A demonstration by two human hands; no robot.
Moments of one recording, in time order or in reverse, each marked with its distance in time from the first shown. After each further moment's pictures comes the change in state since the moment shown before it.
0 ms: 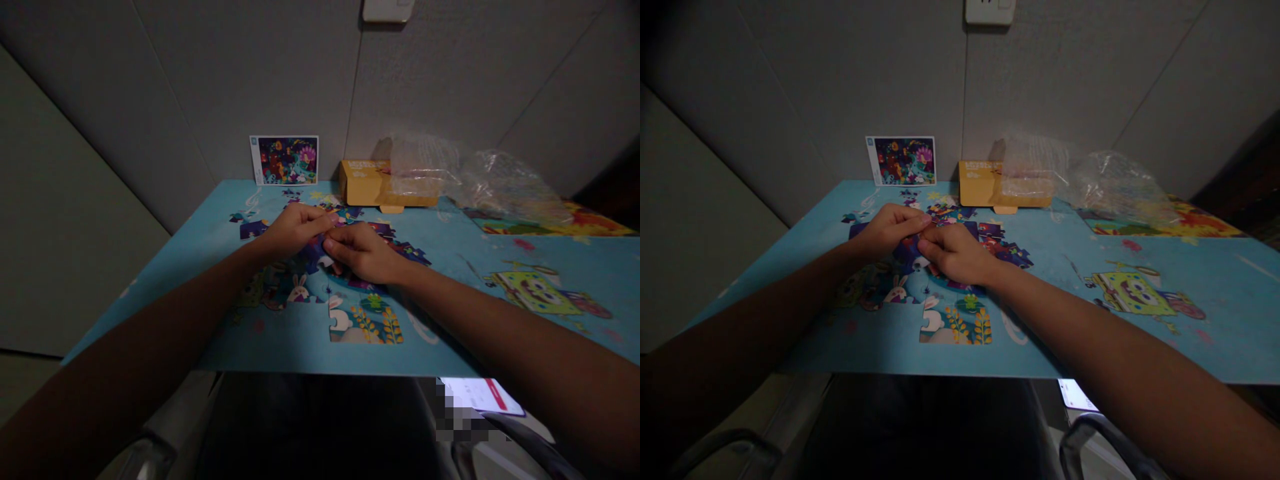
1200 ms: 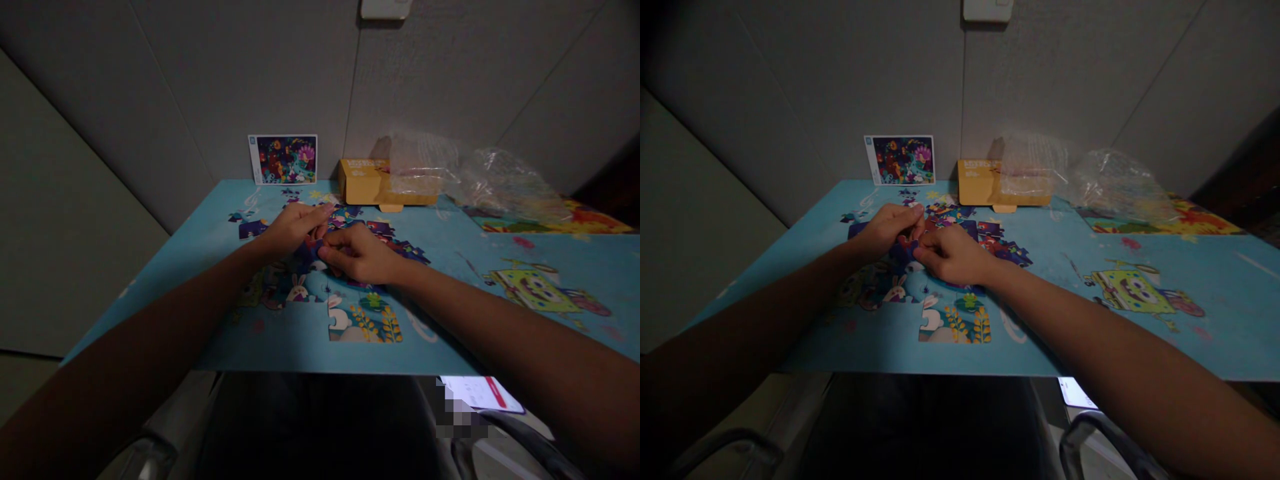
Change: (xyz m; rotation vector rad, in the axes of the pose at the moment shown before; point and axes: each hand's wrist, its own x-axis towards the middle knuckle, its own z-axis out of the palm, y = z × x) left_hand 0.000 -0.002 0.002 -0.091 0.022 -0.068; right_hand 0.000 -0.004 -0.001 -0.164 -0.037 -0.048
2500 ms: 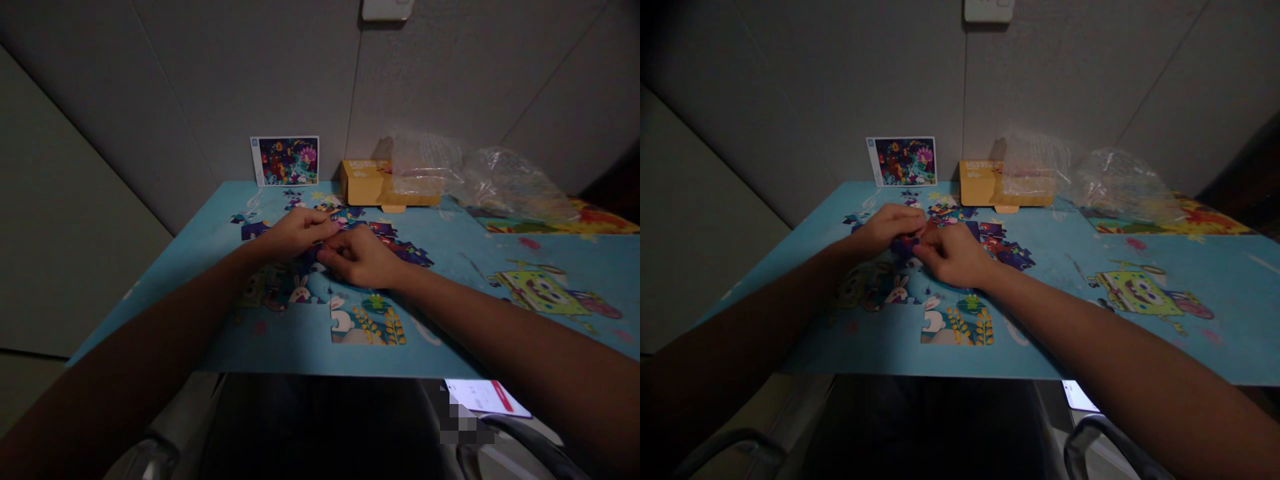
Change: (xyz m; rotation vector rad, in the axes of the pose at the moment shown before) left_hand 0.001 0.003 -0.008 0.135 -0.113 0.025; right_hand 0.000 -0.004 0.003 -0.129 0.092 -0.017
